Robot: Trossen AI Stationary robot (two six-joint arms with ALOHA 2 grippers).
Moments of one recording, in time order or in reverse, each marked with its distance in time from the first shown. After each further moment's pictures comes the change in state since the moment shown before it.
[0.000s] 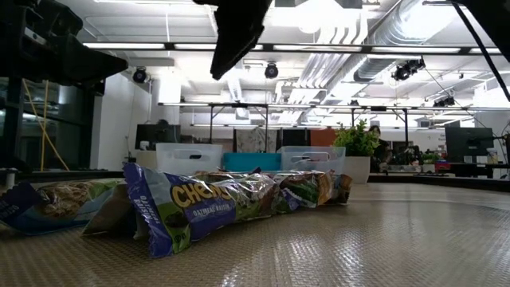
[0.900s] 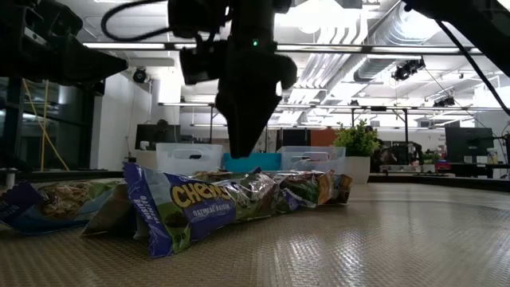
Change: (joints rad) left arm 0.000 0.000 0.000 0.000 0.000 0.000; right arm 0.030 0.218 0.000 -0.154 -0.179 -0.044
